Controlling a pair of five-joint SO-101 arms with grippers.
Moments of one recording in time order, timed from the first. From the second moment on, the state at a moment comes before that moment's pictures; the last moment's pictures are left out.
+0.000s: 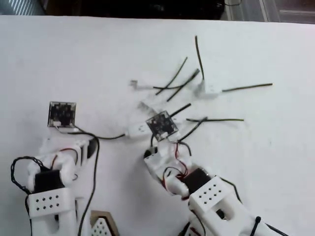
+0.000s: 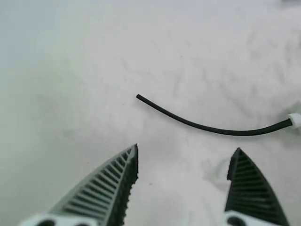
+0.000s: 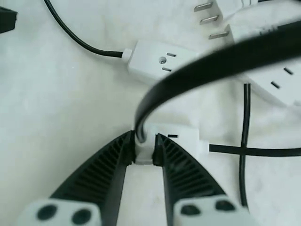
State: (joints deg) left arm -17.6 -73.1 78.3 55.7 -13.8; right arm -39.6 -55.6 78.2 35.4 -3.8
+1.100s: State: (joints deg) left arm -17.6 -73.2 79.4 55.5 -13.8; right arm -41.3 -47.3 75.8 37.7 10.3
